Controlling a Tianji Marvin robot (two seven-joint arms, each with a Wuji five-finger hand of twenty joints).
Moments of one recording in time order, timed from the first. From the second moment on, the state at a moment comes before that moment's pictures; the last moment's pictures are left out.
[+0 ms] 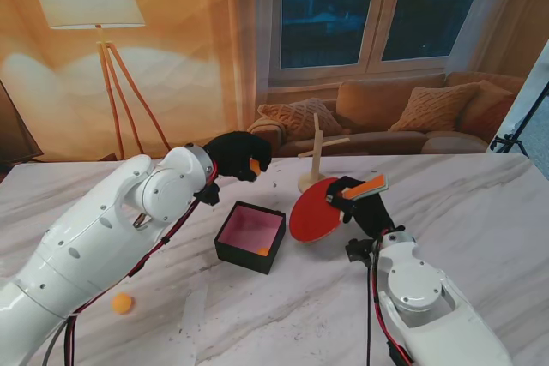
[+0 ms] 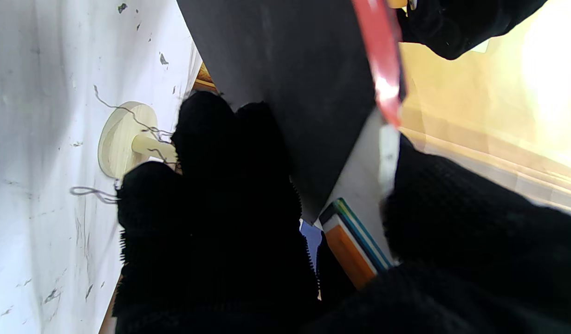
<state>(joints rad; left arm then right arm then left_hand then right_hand) 0.96 -1.08 -0.84 -1.51 0.58 0.05 -0.30 -1.53 -1.21 1.25 -1.53 0.05 -0.12 -0.16 0.93 -0.76 0.98 -0.23 0.66 0.01 1.16 0.59 0.74 0.21 0.47 0.98 0.85 0.30 0.85 0.88 0.51 0.32 1.36 0.62 0.75 -0.58 0.97 -0.27 0.78 -0.16 0.96 0.67 1.02 0.15 0.72 0.64 1.04 0.11 0.98 0.51 0.57 0.15 1.51 0.63</state>
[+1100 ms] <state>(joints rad) 0.92 -1.12 -0.76 -1.59 0.44 0.09 -0.26 -1.53 -1.22 1.26 -1.49 0.04 -0.07 -0.19 0.93 -0.73 0.97 -0.23 0.66 0.02 1.07 0.59 0.74 0.22 0.43 0.98 0.83 0.31 0.84 0.85 0.50 0.32 1.36 0.62 0.75 -0.58 0.97 -0.27 0.78 -0.16 0.96 0.67 1.02 0.15 0.72 0.64 1.04 0.11 0.98 0.51 0.57 0.15 1.51 0.63</state>
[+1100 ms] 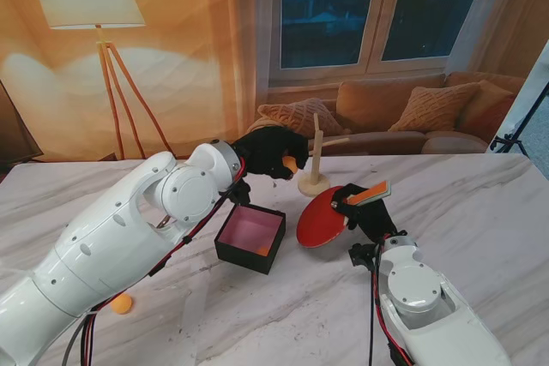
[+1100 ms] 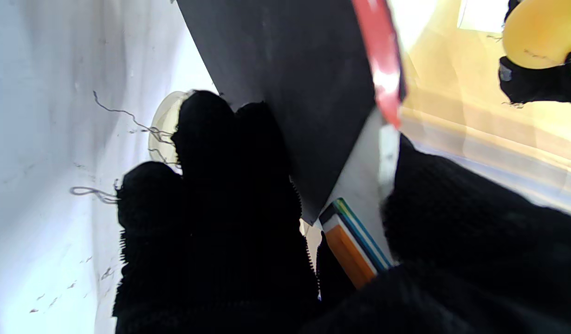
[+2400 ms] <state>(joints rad) 1.16 -1.04 -1.03 -1.73 0.66 0.08 -0.51 -1.57 -1.21 1.28 -1.58 0.01 -0.07 -0.18 0.72 -0.50 0.83 -0.12 0.55 0.06 0.56 0.50 0.54 0.21 0.43 0.56 0.57 0.39 0.64 0.66 0.27 0.36 1.24 0.64 0.75 -0.58 0.96 -0.27 0.78 -0.16 0.96 0.67 1.02 0.15 0.72 0.64 1.04 0.11 0.98 0.51 0.57 0.15 1.50 0.63</state>
